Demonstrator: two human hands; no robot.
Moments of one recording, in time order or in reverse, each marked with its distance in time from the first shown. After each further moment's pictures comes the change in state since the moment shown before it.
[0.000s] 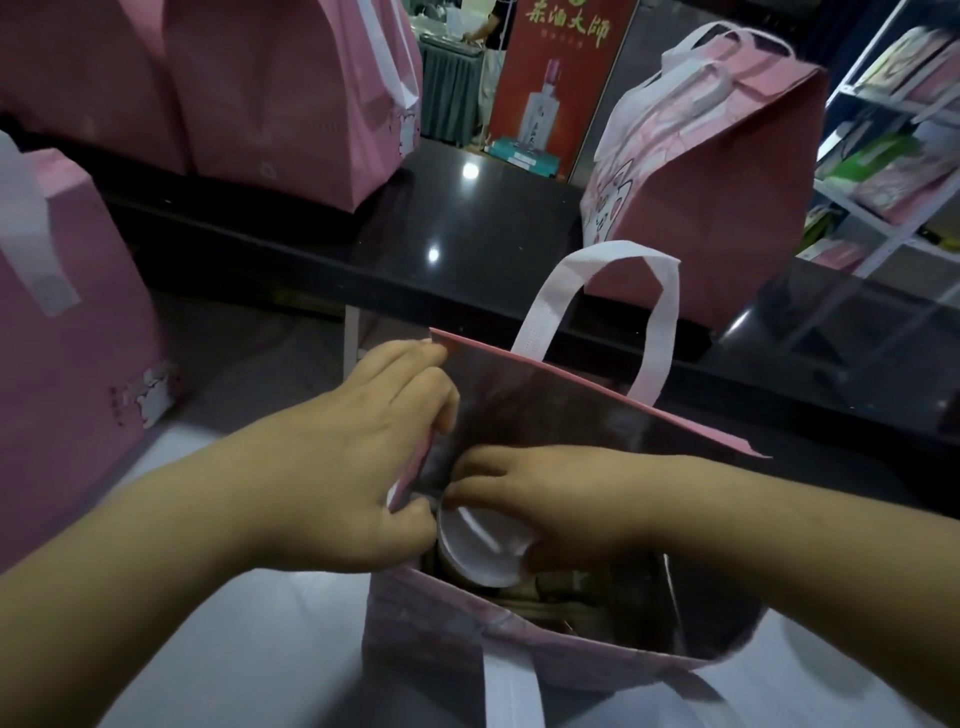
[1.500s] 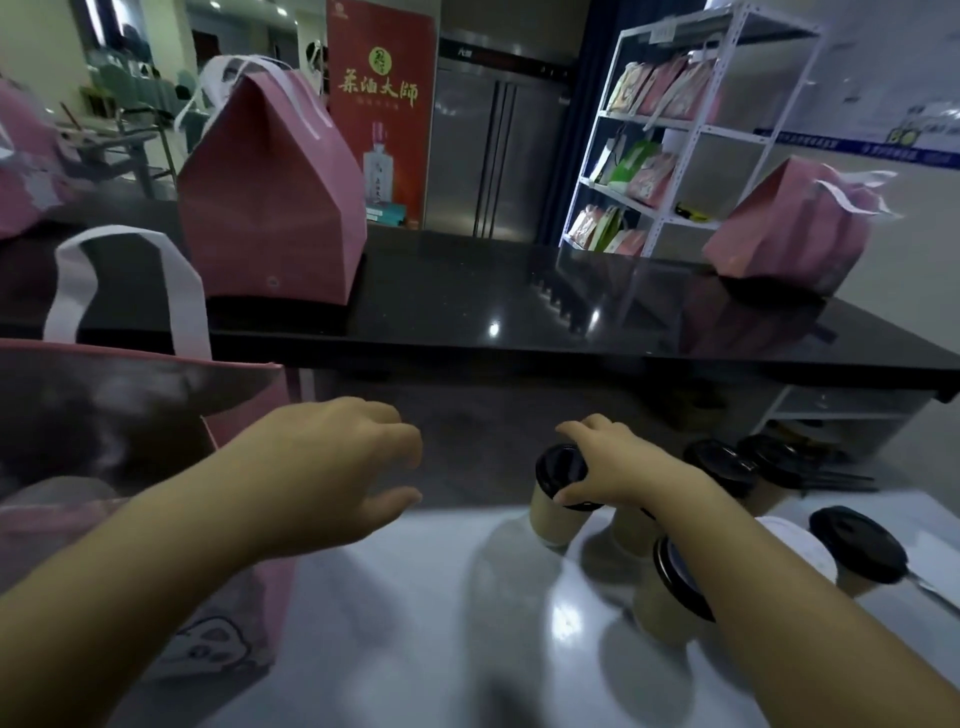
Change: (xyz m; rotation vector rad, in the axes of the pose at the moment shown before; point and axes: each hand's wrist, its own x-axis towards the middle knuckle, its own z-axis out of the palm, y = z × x) left_hand 0.160 0.252 0.107 0.391 -0.005 0.187; right_hand -0.337 0.173 0.180 0.323 0.259 1.002
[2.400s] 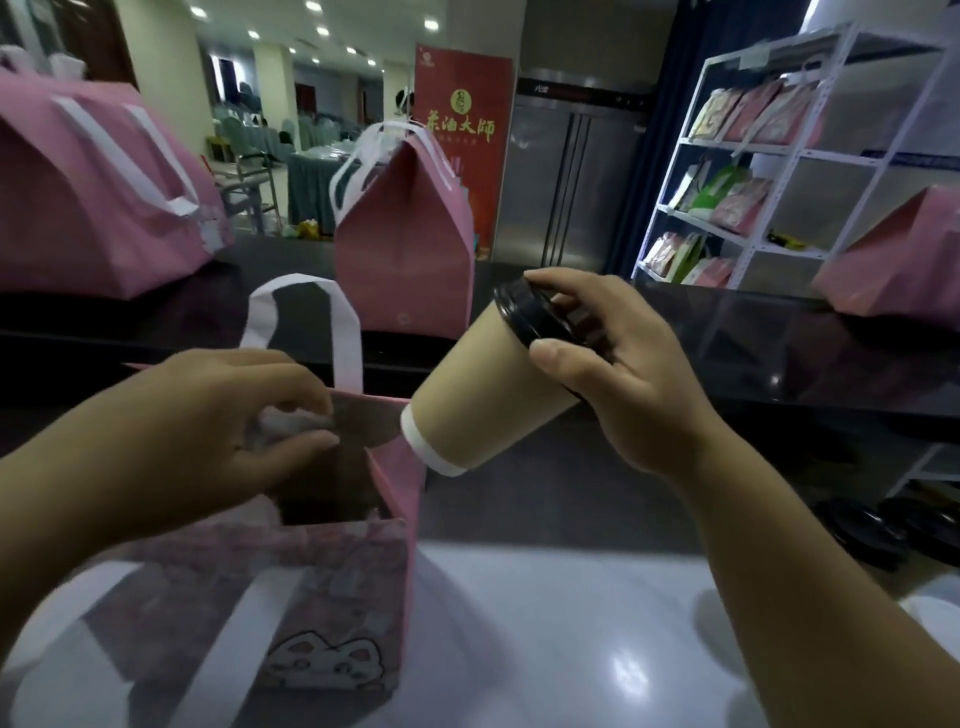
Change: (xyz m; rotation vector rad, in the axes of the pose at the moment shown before) left_hand -0.100 -0.113 -0.051 -0.113 0.320 -0.167; right_hand -0.049 -0.170 -0.102 0.718 0.692 -0.663
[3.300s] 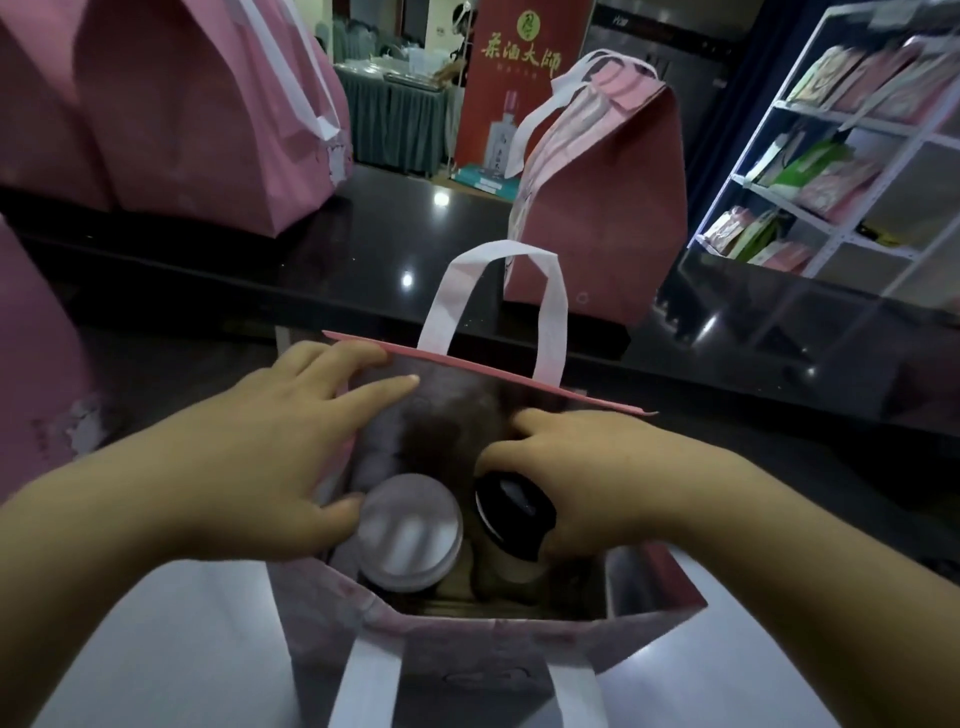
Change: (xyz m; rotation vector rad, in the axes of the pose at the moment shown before) left_hand -0.071 -0.127 -0.001 0.039 -0.389 -0.135; right_hand 0.051 -0.051 0.182 -0.759 -1.078 -0.100
